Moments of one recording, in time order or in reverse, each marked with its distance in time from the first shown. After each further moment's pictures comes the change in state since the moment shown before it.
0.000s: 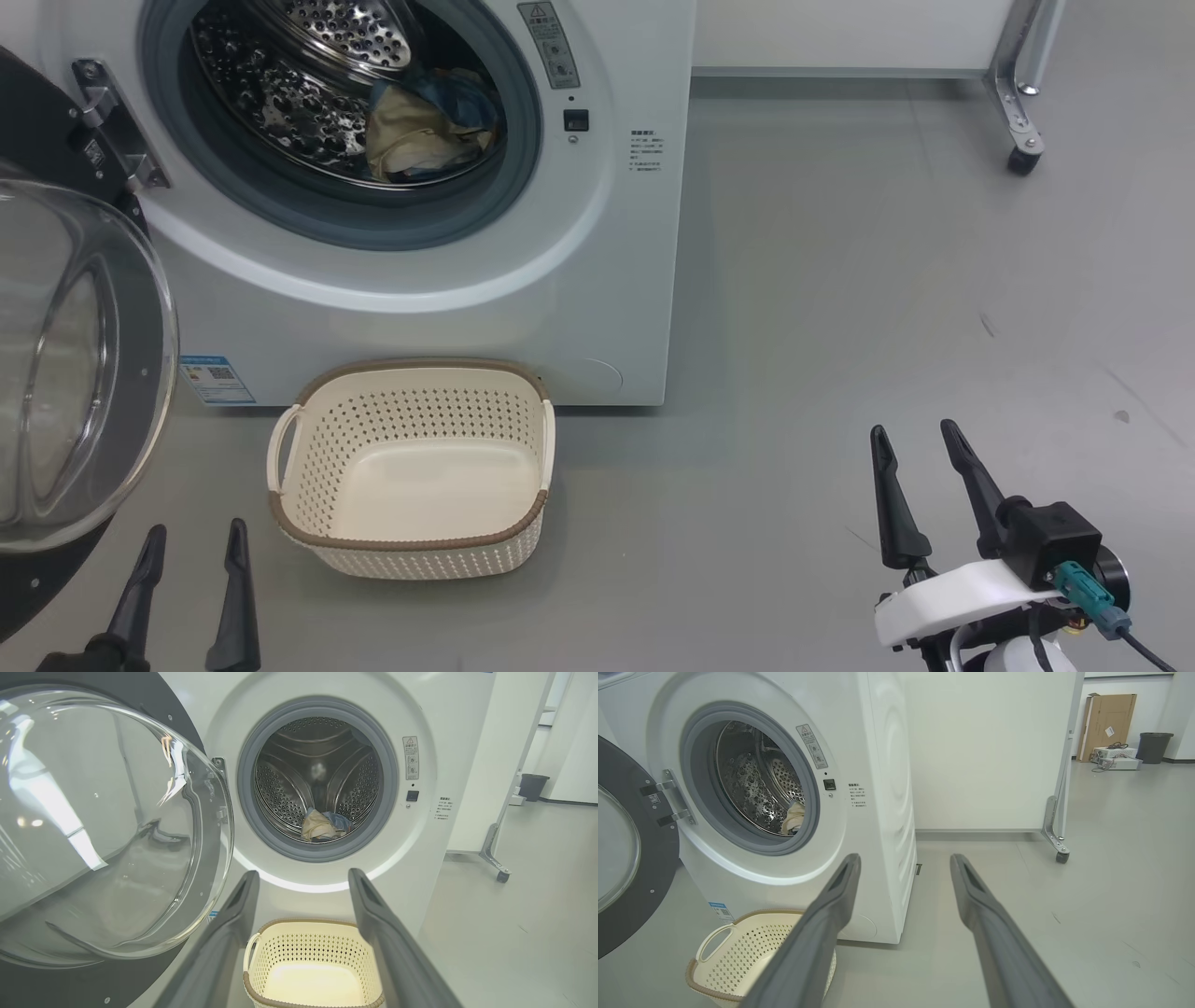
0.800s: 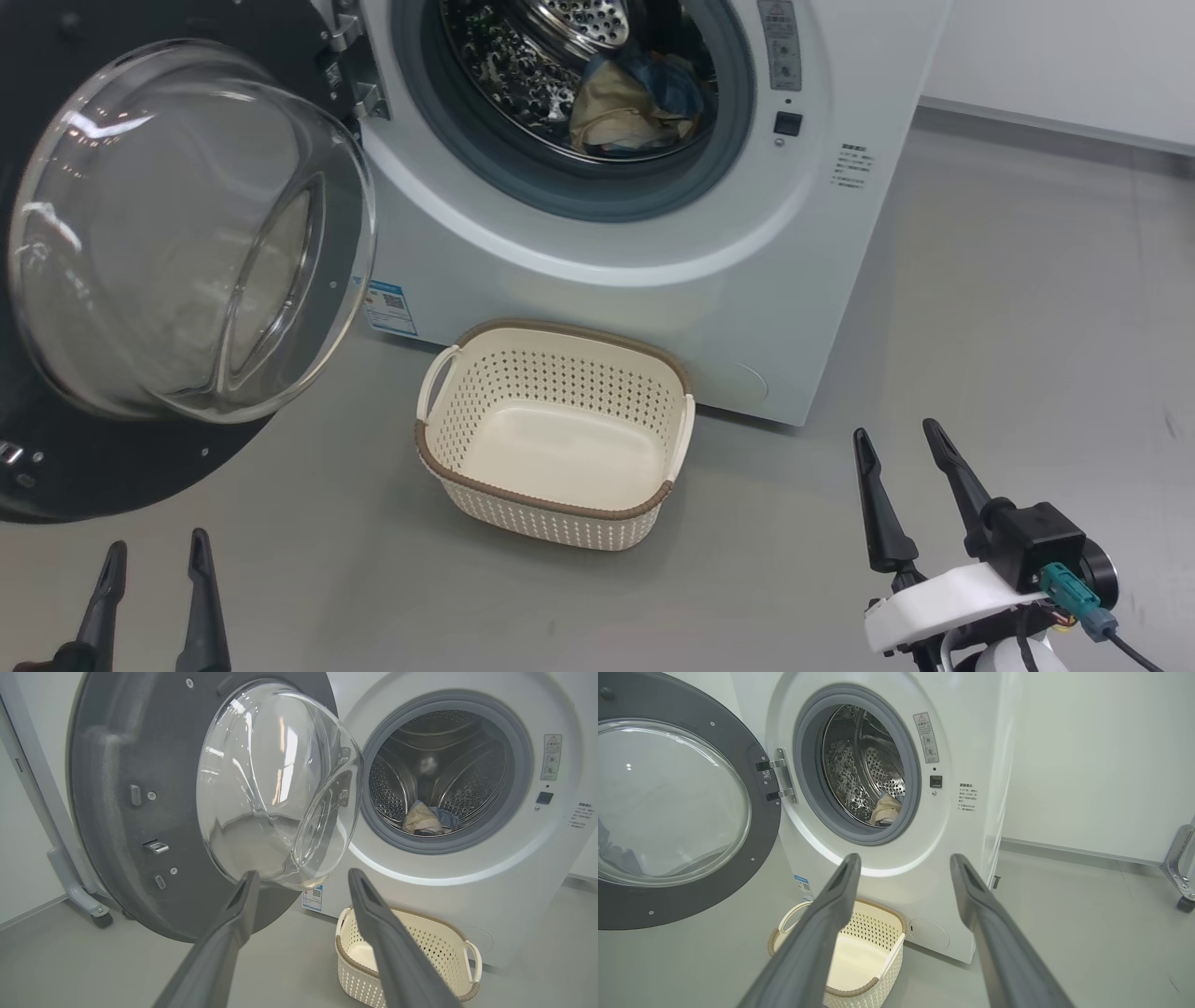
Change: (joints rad) left arm -0.003 -0.005 0.051 0.040 0.000 0.011 0.000; right arm 0.001 0.000 0.017 -0.008 -0.026 0.009 0.000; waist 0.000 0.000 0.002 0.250
